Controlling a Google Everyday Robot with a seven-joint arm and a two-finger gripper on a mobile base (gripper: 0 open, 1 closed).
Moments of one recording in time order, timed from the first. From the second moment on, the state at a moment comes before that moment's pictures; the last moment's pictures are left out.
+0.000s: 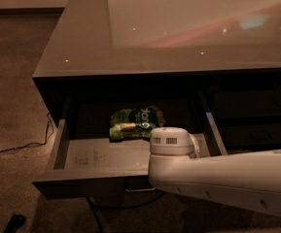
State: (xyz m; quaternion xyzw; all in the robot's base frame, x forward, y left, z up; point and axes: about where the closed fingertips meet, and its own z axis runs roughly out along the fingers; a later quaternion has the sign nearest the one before) arm 0.497 -0.171 0.664 -0.65 0.67 -0.36 0.06
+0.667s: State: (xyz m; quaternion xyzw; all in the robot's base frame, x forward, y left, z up) arm 0.497 -0.171 0.664 -0.65 0.67 -0.36 0.06
